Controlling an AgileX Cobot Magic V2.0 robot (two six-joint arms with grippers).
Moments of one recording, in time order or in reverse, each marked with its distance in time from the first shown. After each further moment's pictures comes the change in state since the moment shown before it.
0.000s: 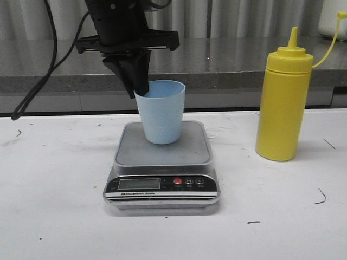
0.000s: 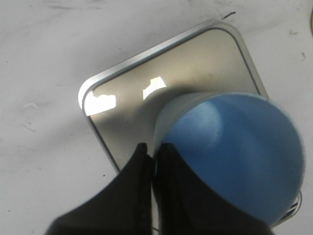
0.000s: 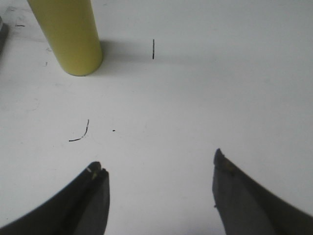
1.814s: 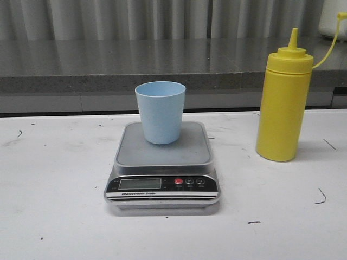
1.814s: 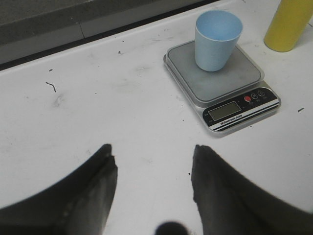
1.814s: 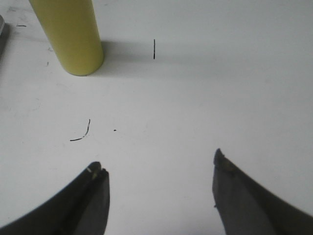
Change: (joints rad) left arm 0.053 -1.567 1.126 0.160 -0.239 0.000; right arm 0.000 0.000 0.000 0.002 0.000 0.000
